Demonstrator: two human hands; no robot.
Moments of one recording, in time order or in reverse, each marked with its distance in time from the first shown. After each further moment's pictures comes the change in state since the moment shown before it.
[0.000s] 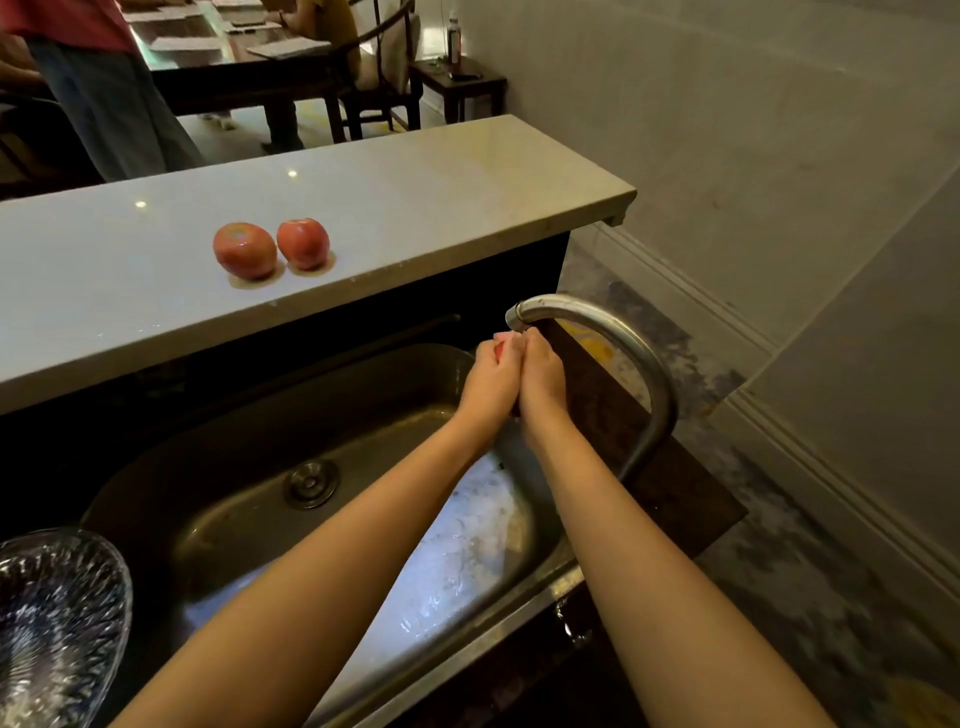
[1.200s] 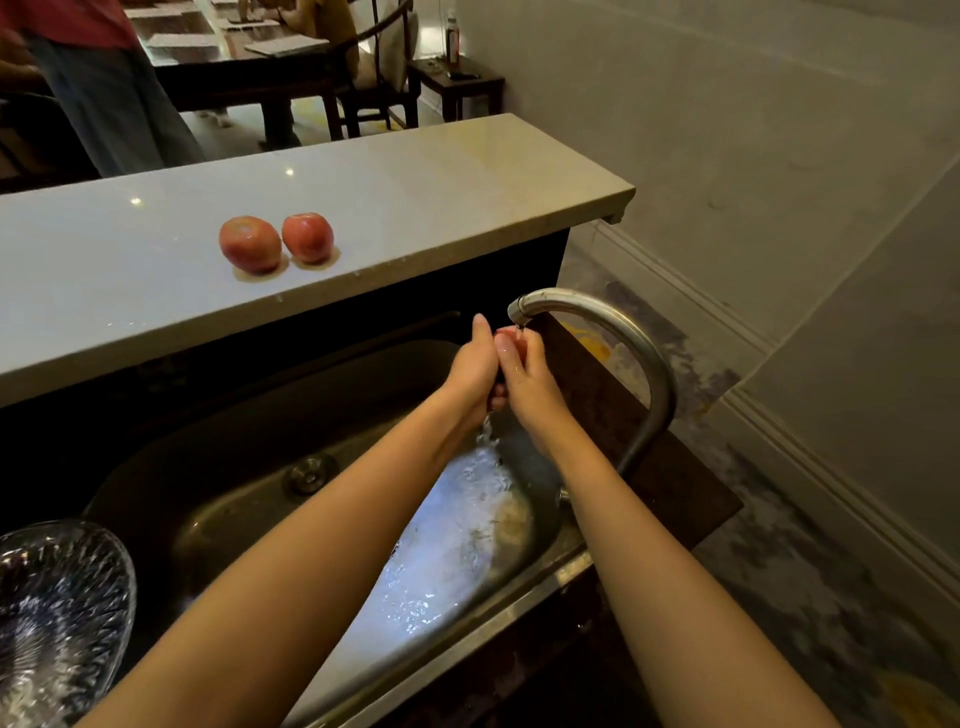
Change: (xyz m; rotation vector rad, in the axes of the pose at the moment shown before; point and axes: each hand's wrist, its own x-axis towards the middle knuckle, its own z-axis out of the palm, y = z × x) left_hand 0.003 0.016 -0.011 -0.267 0.003 -0.311; right_hand -0.014 0.011 -0.014 -0.192 -0.239 -0.156
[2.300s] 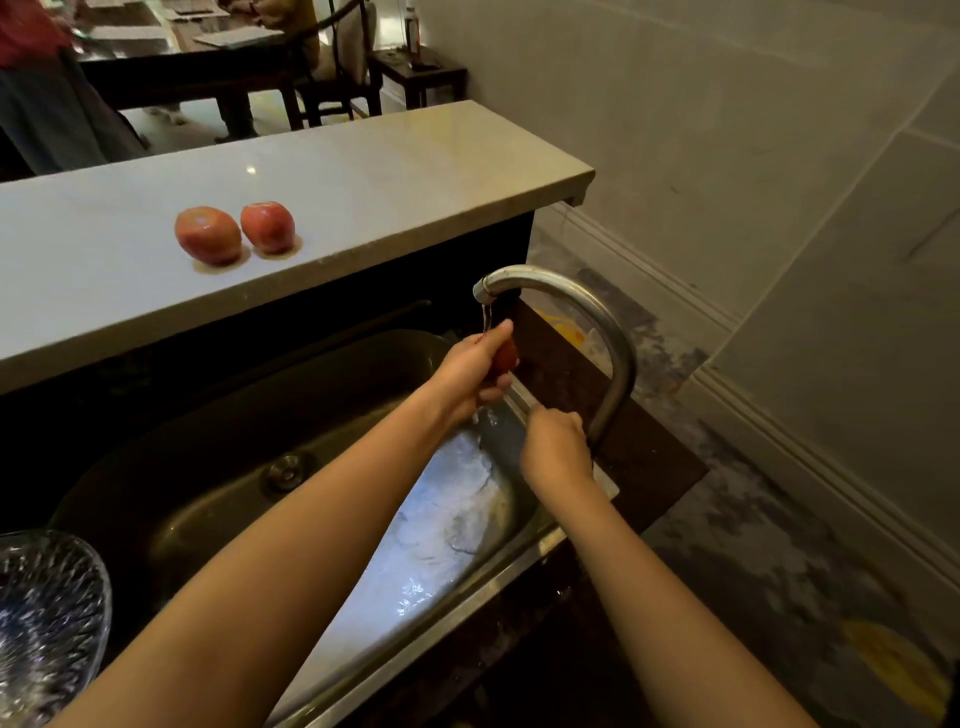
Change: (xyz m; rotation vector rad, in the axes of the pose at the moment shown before) left_hand 0.002 -0.017 0.007 -0.058 -0.268 -0.041; right_hand -0.062 0.029 -0.030 -1.151 0.108 0.219
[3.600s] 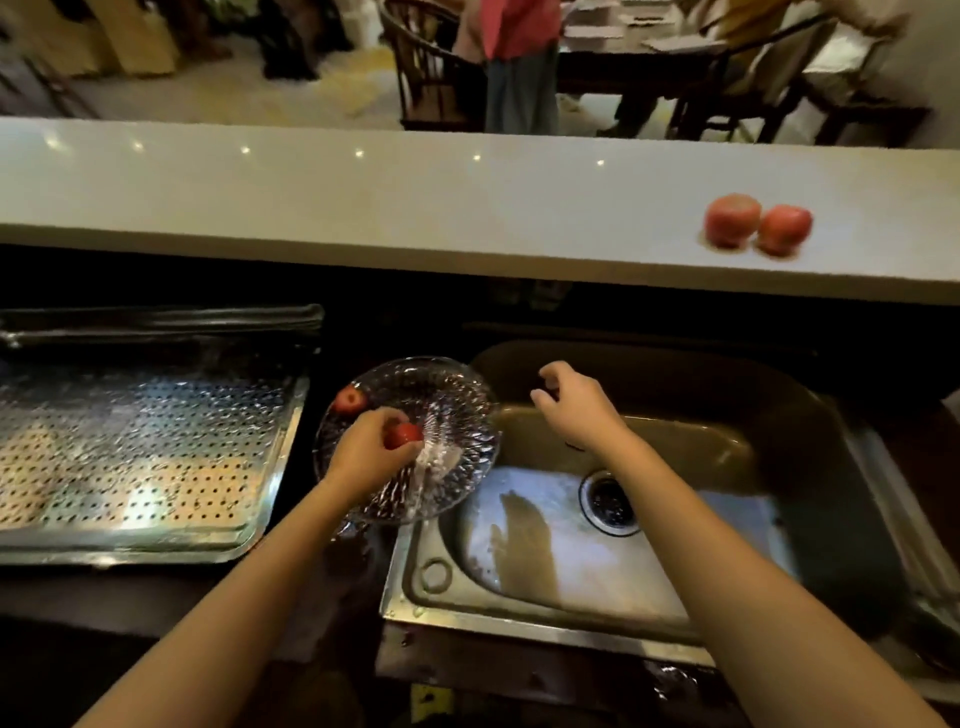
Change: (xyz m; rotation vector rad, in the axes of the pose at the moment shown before) left_hand -0.329 -0.094 -0.342 0.851 1.068 -0.034; right_hand -0.097 -0.280 0.085 0.232 -0.430 -0.804
